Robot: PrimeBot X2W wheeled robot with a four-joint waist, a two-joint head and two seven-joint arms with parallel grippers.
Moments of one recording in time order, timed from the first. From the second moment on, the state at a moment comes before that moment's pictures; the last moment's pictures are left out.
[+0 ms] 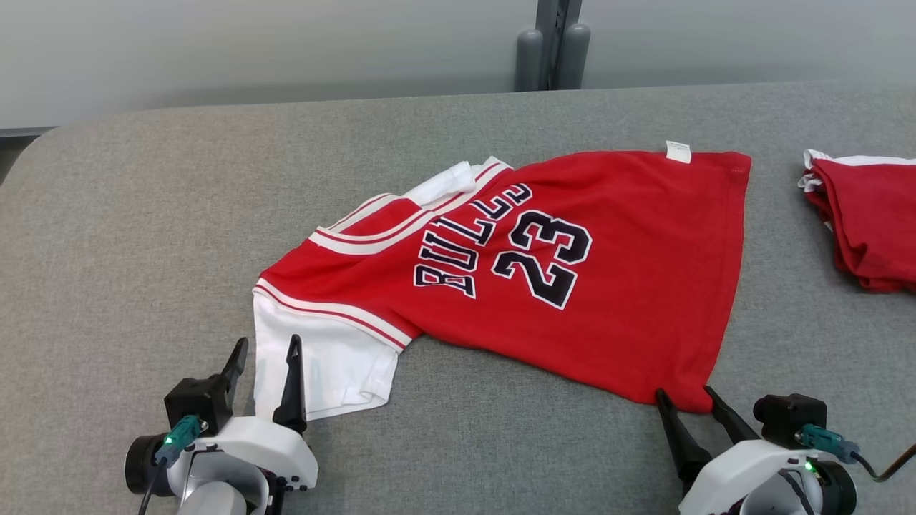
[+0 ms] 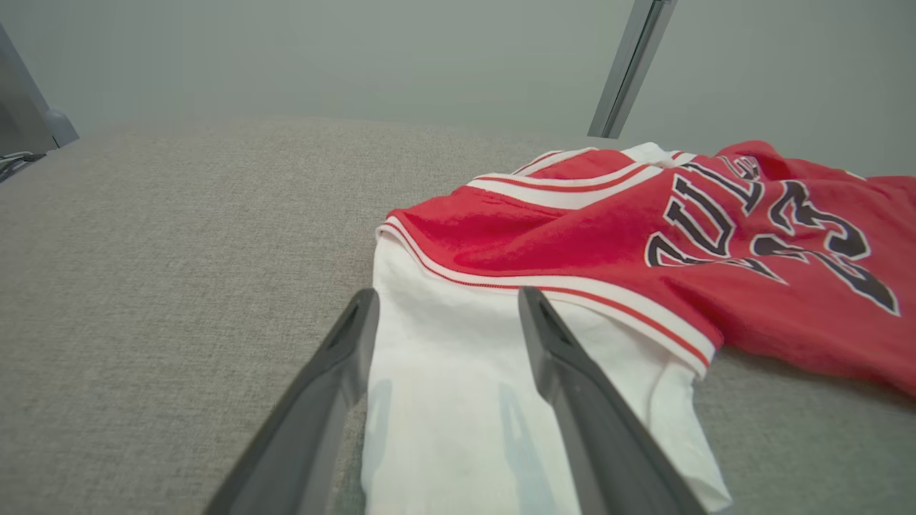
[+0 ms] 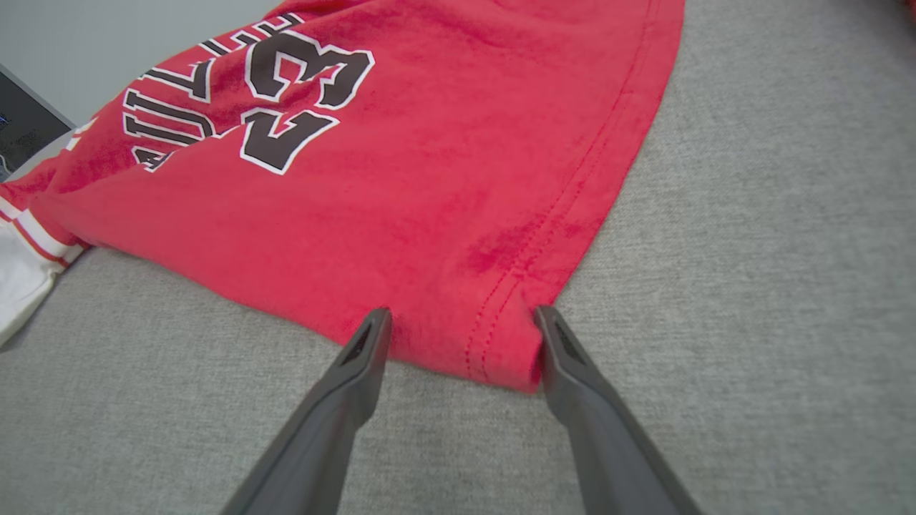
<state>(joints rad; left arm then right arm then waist) -0.21 0.11 -0.21 0.53 -0.37 0.08 -0.26 -0.10 -0.06 0.14 0.40 0.35 0.13 -0.02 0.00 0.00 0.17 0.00</state>
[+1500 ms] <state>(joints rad) -0.23 0.08 -0.18 0.53 -0.34 0.06 -0.26 -0.50 -0.16 0.09 0.74 0.35 0.13 -0.04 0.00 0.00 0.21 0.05</state>
